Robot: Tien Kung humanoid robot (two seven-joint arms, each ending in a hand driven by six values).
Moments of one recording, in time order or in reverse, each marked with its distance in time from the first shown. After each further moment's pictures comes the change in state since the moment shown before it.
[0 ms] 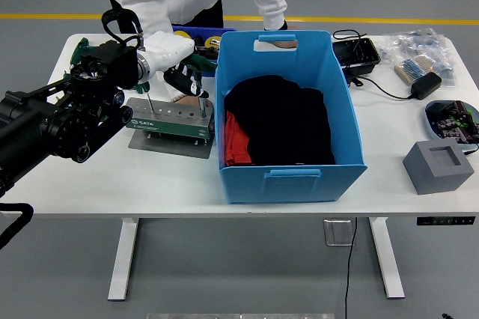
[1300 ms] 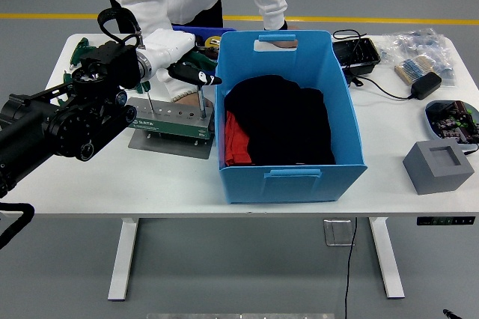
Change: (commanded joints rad) left arm -0.007 -0.004 0.020 0.000 -0.097 0.073 0.006; right arm 0.014 -0.009 -0.056 0.000 0.049 0.004 0.009
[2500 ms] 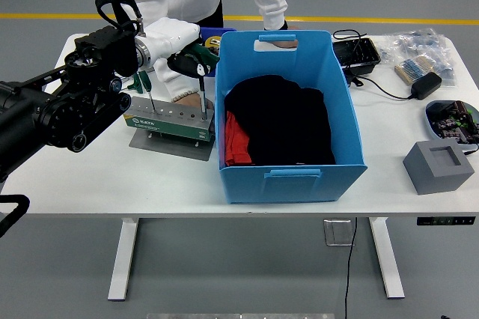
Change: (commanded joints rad) left arm -0.024 0.032 -0.045 -0.062 0.050 -0.076 -0.047; right arm -0.016 0.008 0.016 0.000 -0.031 0.000 -0.011
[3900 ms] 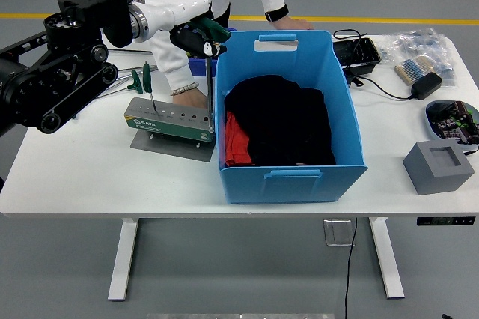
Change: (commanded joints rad) left arm -0.075 0.113 -0.019 -0.236 -0.121 -0.149 0.044; right arm 0.004 -0.001 0.013 0.000 -0.002 -0.003 0.000
